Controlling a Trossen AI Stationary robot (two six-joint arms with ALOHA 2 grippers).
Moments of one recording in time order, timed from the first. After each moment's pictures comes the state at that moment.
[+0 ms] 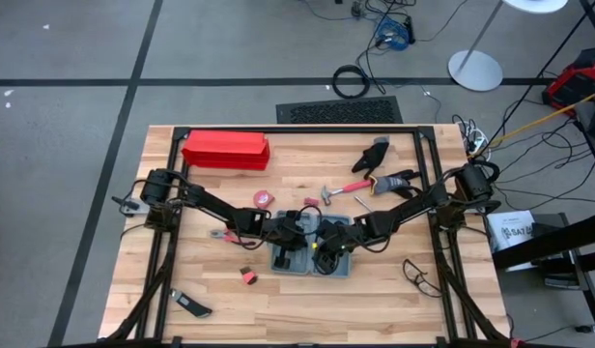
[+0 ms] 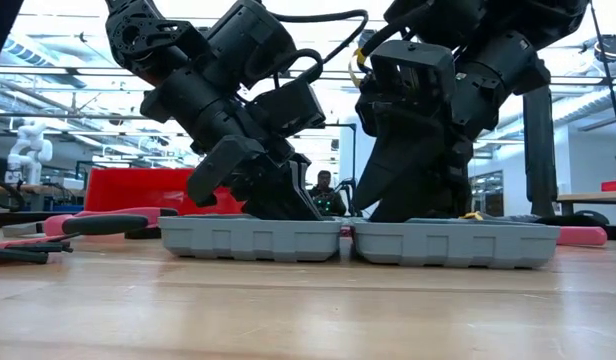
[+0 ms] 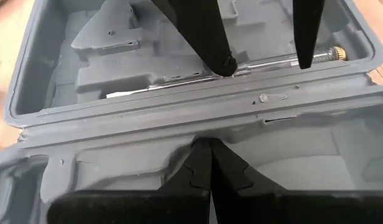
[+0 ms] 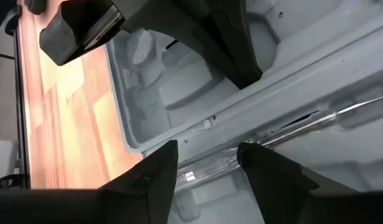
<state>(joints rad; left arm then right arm) -0.14 1.98 0.92 0.26 0.01 0.14 0.24 1.79 0.85 0.13 0.01 0.87</state>
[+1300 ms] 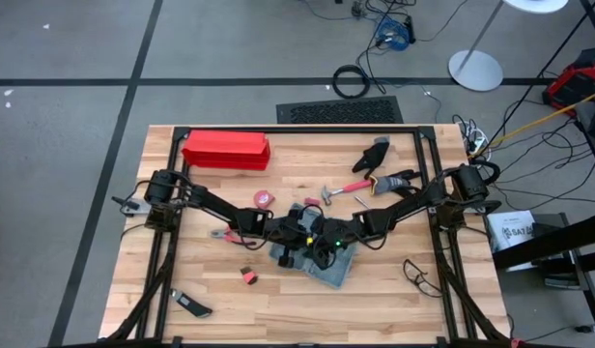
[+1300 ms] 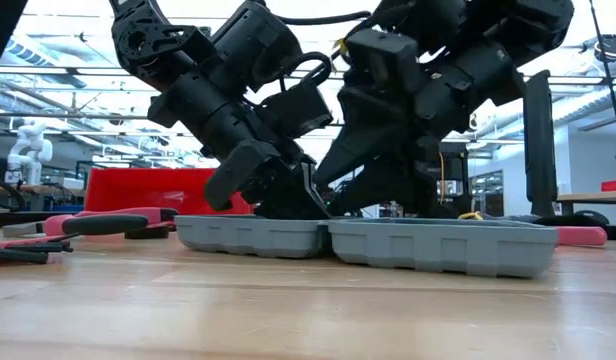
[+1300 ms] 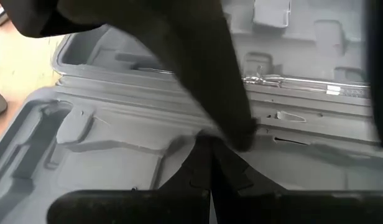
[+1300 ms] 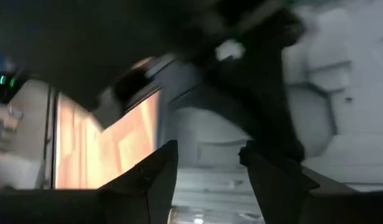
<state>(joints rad) -0.14 1.98 0.92 0.29 -0.01 0.13 0.21 1.81 0.85 0.30 -0.02 0.82</state>
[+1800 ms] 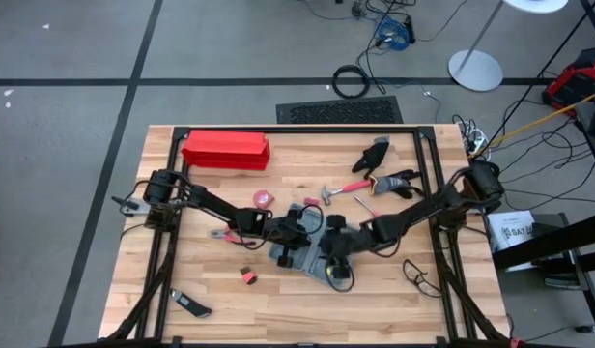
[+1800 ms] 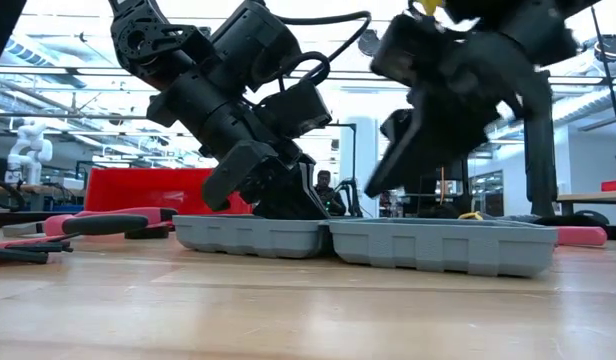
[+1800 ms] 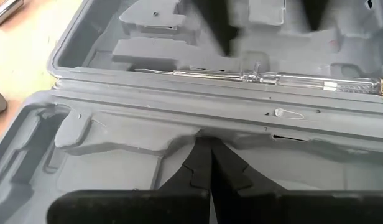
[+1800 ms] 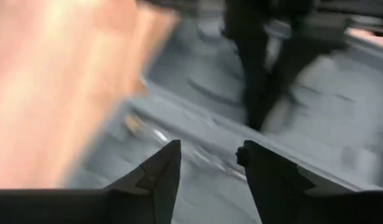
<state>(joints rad) -0.14 1.98 0.92 0.28 0.00 0.14 0.32 1.70 0.86 0.01 0.20 0.17</state>
